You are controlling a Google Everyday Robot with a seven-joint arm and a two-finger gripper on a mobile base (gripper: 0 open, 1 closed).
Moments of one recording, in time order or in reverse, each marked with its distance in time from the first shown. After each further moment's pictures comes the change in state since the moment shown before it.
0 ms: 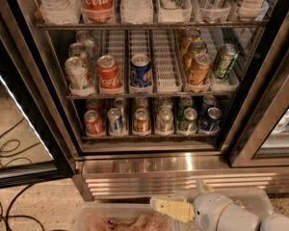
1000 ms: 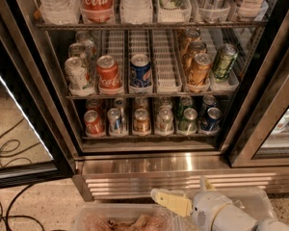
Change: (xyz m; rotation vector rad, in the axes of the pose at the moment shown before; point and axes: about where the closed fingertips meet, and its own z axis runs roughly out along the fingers) arm -0.008 -0.014 0.001 0.113 -0.069 0.031
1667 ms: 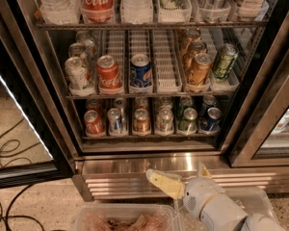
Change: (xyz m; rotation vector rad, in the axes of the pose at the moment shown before) arm -0.045 0.001 0.016 0.072 -0.155 0.017
